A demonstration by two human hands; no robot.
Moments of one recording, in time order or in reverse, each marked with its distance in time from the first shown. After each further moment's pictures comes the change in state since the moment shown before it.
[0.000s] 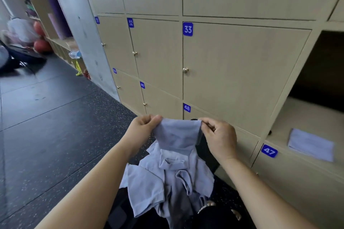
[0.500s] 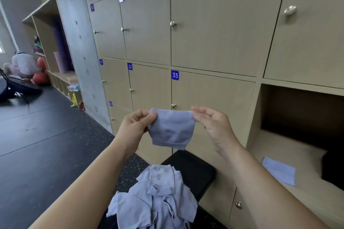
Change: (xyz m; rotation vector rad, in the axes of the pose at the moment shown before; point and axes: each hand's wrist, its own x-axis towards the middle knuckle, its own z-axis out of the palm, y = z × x) left_hand -0.063 0.140 0.016 -0.322 0.010 0.273; right_hand 0.023 -0.117 -0.129 0.714 -0.158 0.164
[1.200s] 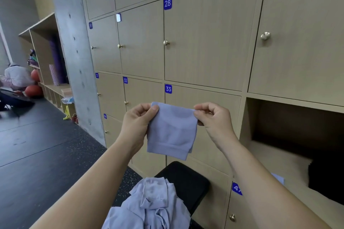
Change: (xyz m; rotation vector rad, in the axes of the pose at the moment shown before) left_hand -0.002 0.048 0.041 -0.041 0.089 0.062; right_hand 0.004 -0.046 -0.016 -0.175 0.114 -0.194
